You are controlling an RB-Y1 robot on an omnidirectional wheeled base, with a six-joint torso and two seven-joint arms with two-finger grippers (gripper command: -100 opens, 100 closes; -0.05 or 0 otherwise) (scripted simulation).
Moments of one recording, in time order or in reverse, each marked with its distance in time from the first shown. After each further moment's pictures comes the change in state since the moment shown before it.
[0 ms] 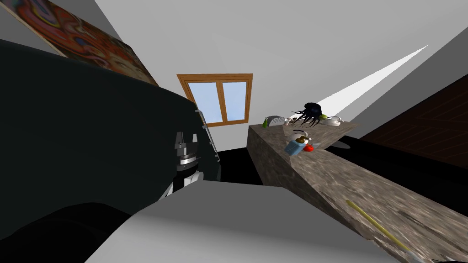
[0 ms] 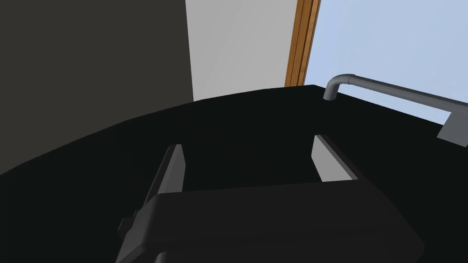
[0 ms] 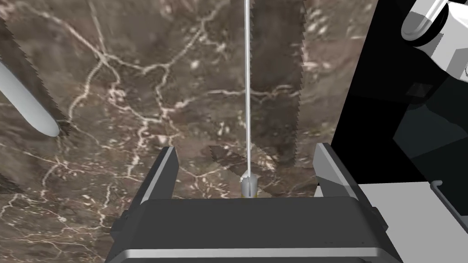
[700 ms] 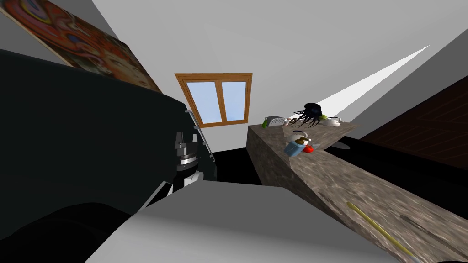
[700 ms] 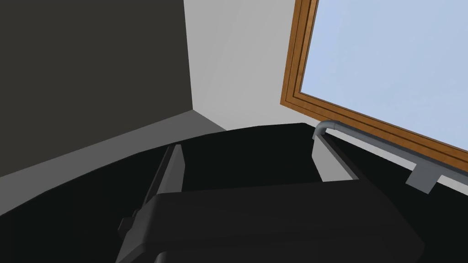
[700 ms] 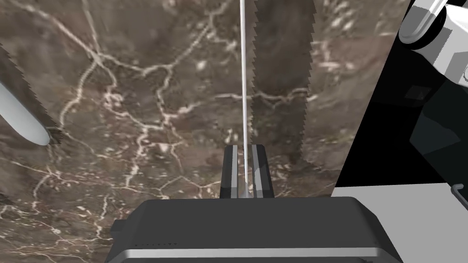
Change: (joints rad) left arm 0.000 0.000 0.000 0.000 0.000 0.000 0.000; right arm -0.018 0.030 0.028 -0.042 0.028 0.056 -0.016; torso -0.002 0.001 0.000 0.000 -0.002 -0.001
